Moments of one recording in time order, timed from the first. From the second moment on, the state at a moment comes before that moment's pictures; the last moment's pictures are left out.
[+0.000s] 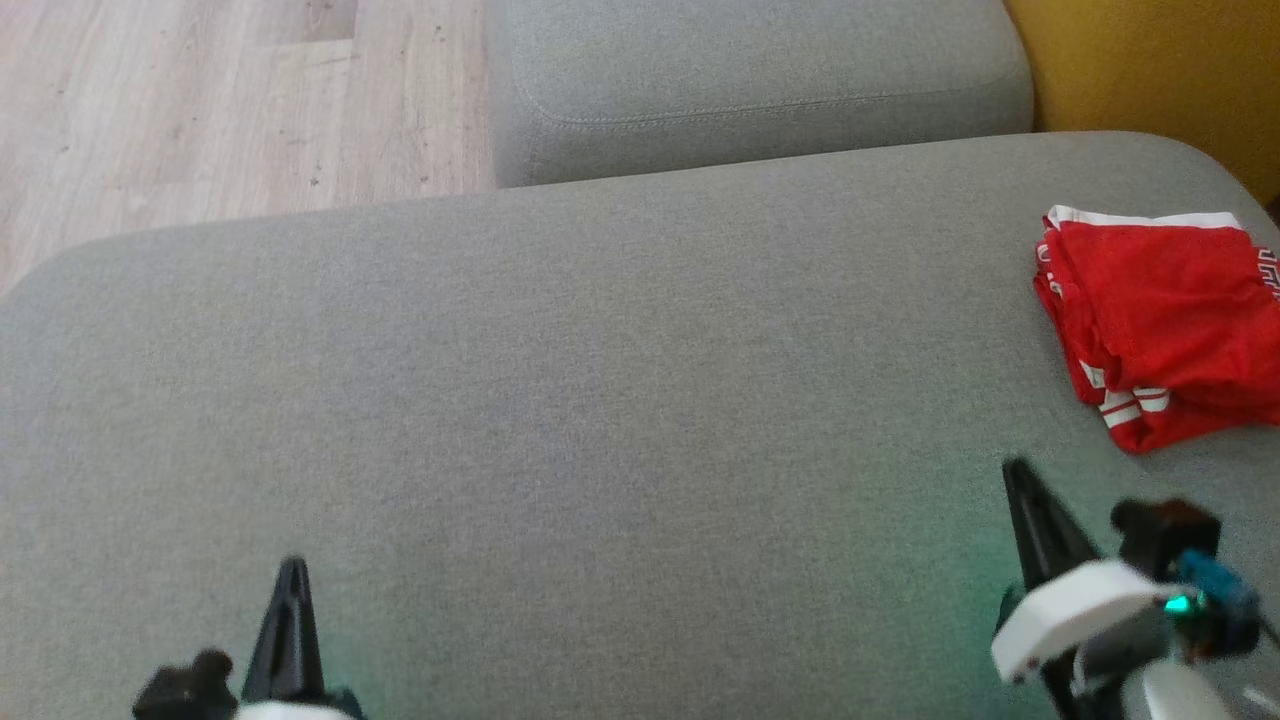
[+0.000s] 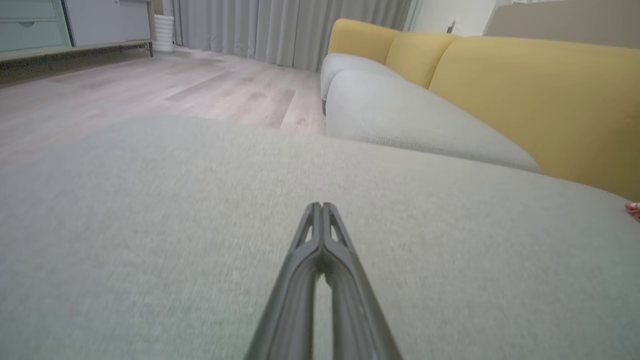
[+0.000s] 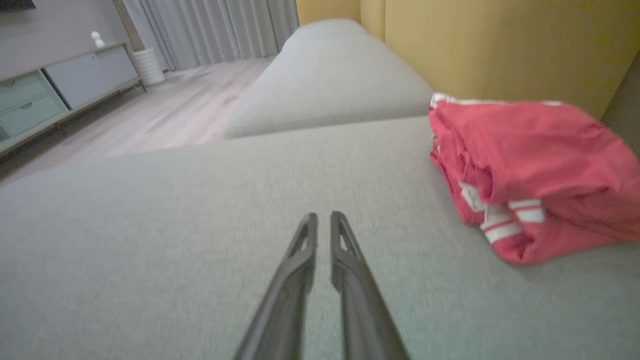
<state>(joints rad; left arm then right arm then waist) 0.05 0.10 -0.03 0.36 -0.33 -0.10 -0.25 0.00 -0.11 0.03 0.21 0.20 0.13 0.02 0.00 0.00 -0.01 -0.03</state>
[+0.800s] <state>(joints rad) 0.07 0.09 -0.02 0.39 -0.55 -0.10 -0.18 0.05 -0.10 0.01 0.27 0.45 0.13 0.04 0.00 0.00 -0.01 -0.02</state>
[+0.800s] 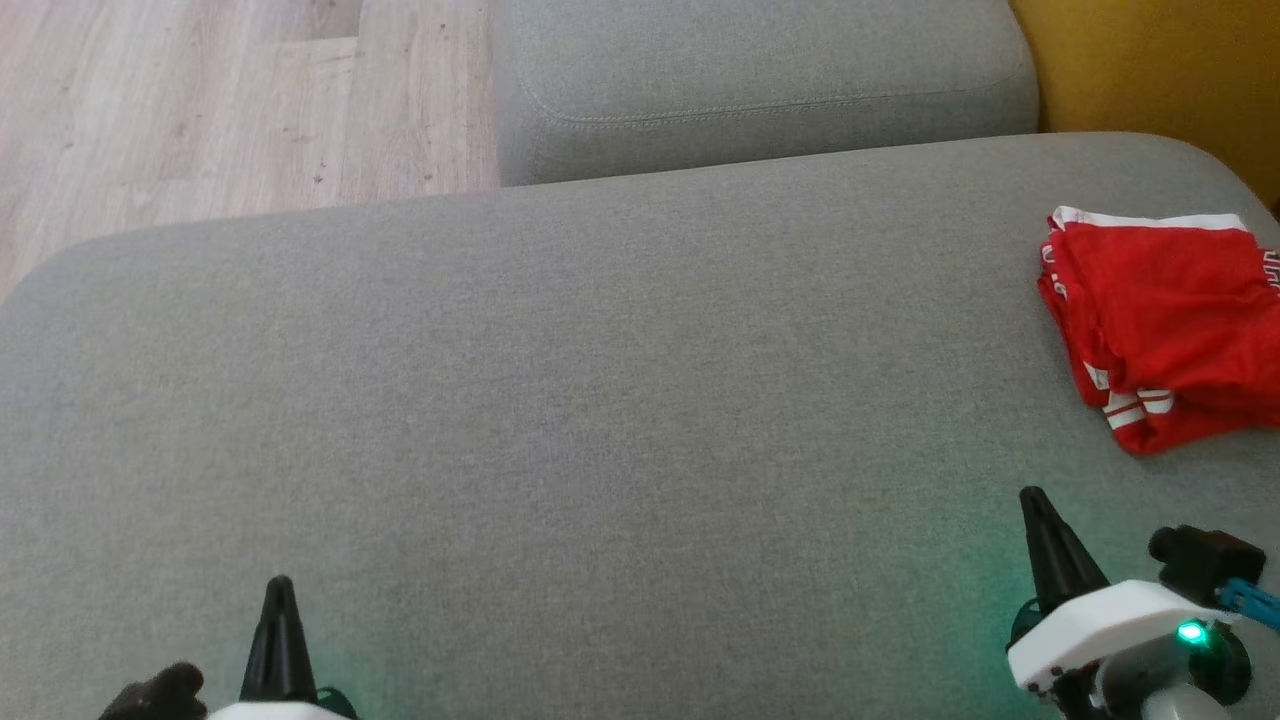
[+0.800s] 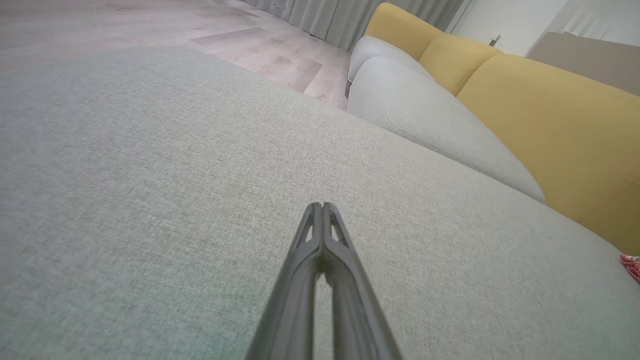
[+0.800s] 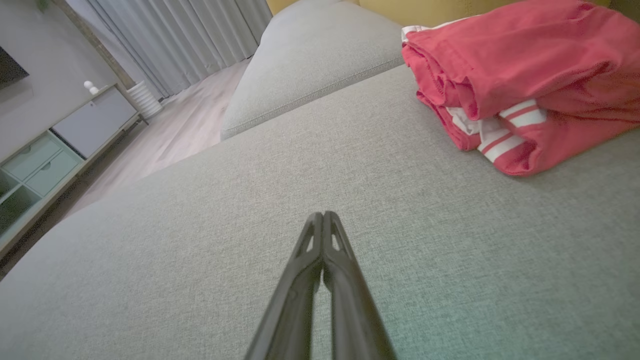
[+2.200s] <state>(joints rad) 0.02 0.07 0.02 0.35 -0.97 -0.11 -0.06 0.01 -0.08 -0.05 0.27 0.90 0.13 0.06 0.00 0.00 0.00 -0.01</state>
